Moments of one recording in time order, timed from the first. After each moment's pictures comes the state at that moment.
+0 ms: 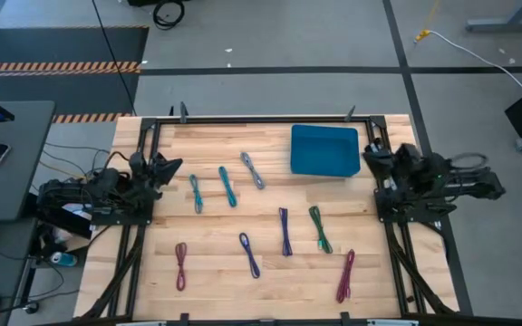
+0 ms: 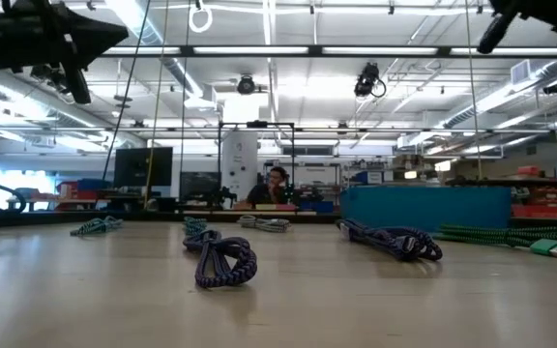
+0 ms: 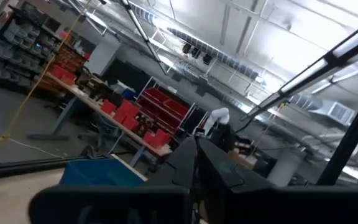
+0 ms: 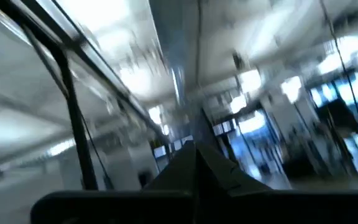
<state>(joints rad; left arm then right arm) -0.05 0.01 0.03 0.41 -0.44 -0.45 0.03 0.20 0.21 0.52 0.16 0.32</state>
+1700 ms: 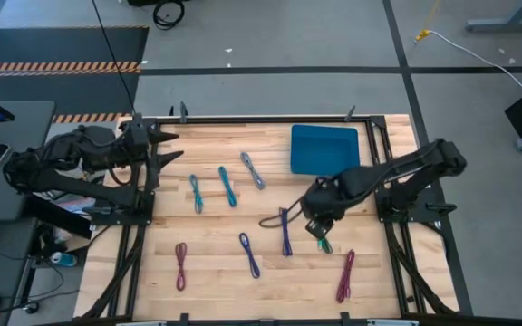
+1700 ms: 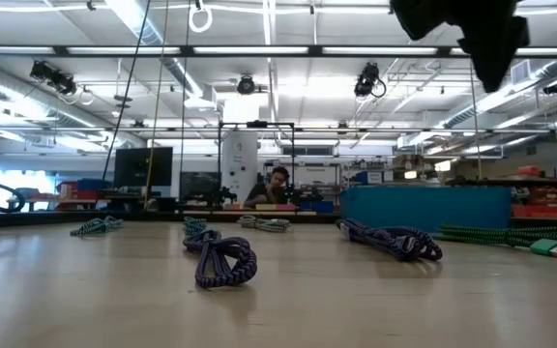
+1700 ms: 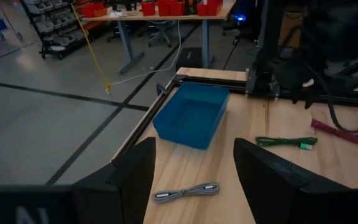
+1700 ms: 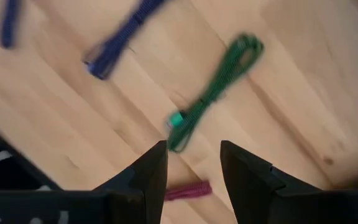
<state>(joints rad) -0.05 0.74 1.20 -0.76 -0.44 -0.04 0.30 1.55 1.36 -1.27 -0.05 1.06</state>
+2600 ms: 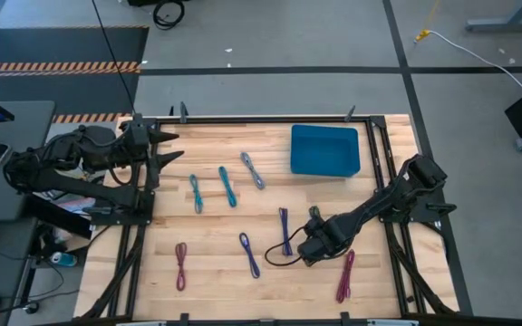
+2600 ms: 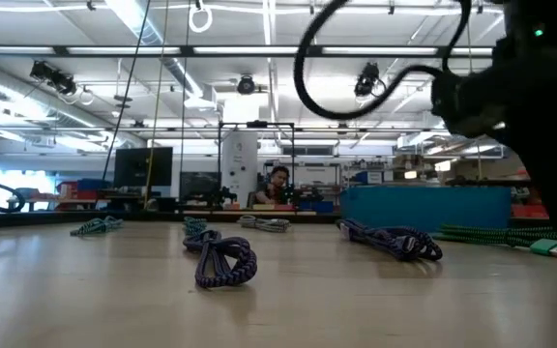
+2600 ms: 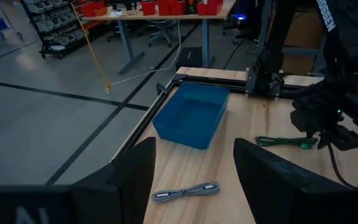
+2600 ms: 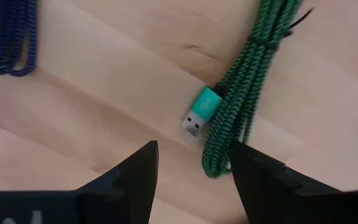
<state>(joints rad) -0.05 0.74 1.20 -0.76 -0.44 -0.04 0.50 1.78 1.08 -0.84 -0.03 1.57</state>
